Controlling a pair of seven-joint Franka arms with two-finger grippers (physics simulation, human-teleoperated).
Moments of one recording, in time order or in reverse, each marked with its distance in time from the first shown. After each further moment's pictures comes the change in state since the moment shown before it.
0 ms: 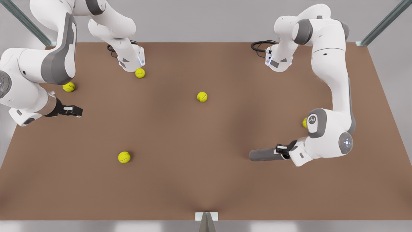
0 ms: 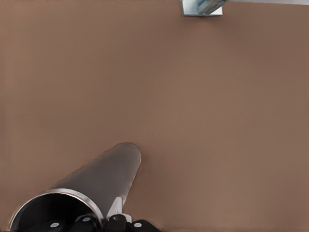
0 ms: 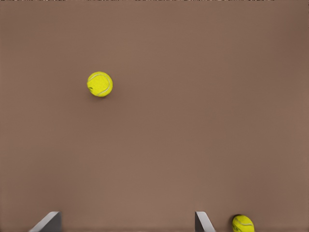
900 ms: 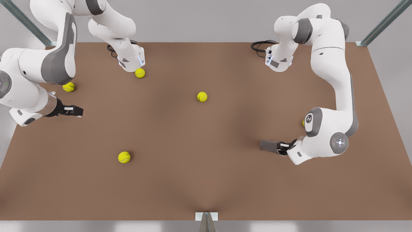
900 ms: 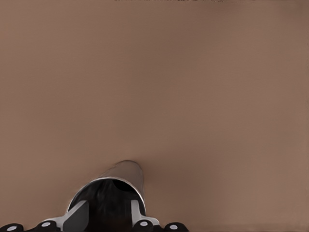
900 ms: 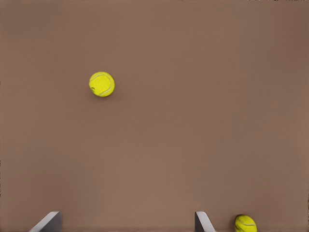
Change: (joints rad) left arm -0.012 -0.005 -0.004 -0.003 0.146 -0.063 -0.056; right arm 0.008 0.000 0.000 0.000 0.008 0.000 0.005
